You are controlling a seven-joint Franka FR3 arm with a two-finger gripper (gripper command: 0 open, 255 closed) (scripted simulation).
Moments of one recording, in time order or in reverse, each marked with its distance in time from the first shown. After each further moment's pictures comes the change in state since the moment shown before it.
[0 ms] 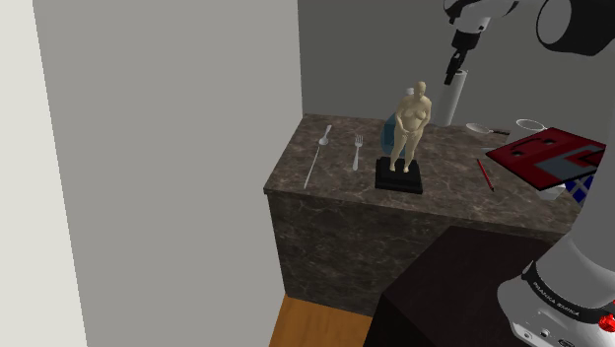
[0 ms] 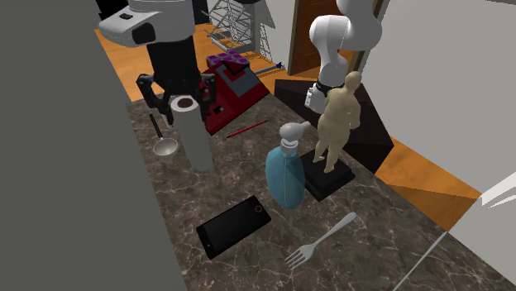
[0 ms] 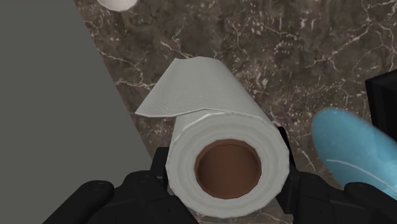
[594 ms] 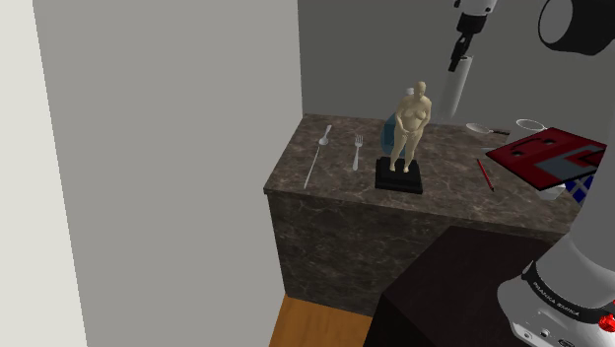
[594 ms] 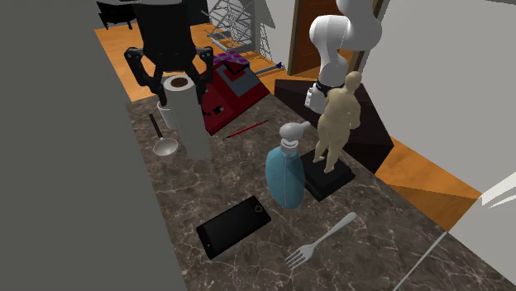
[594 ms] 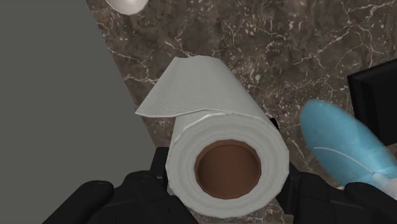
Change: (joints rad) arm -0.014 -0.002 -0.005 0.119 -0.006 -0.120 0.011
